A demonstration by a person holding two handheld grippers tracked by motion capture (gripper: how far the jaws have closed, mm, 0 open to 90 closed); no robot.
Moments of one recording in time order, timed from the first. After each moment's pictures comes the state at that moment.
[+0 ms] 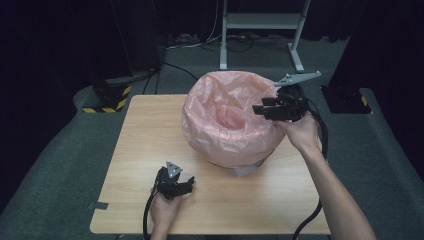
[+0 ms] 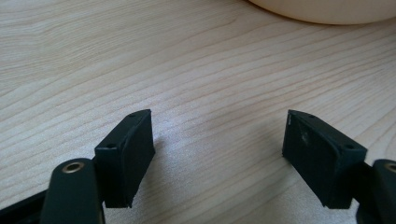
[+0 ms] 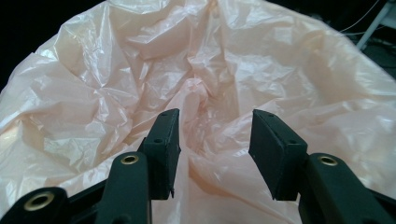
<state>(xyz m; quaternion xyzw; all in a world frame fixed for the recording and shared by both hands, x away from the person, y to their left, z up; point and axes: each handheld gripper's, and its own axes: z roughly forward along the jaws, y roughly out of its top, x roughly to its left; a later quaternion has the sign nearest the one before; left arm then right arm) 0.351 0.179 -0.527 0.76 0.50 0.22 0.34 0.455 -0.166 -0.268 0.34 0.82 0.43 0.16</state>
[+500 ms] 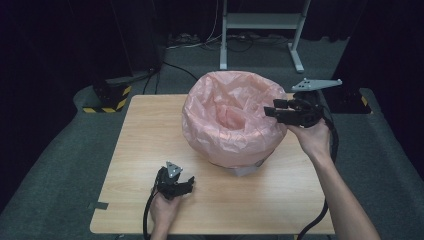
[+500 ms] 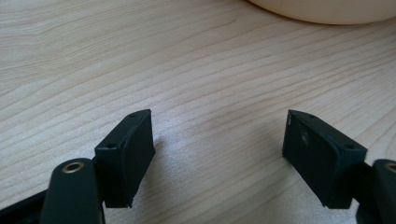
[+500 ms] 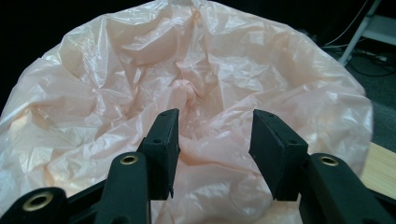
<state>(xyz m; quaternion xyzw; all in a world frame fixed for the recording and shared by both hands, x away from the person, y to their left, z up) 0.351 0.179 -0.527 0.76 0.50 0.22 0.34 0.437 -0.196 -0.271 0.35 0.80 0.46 0.17</state>
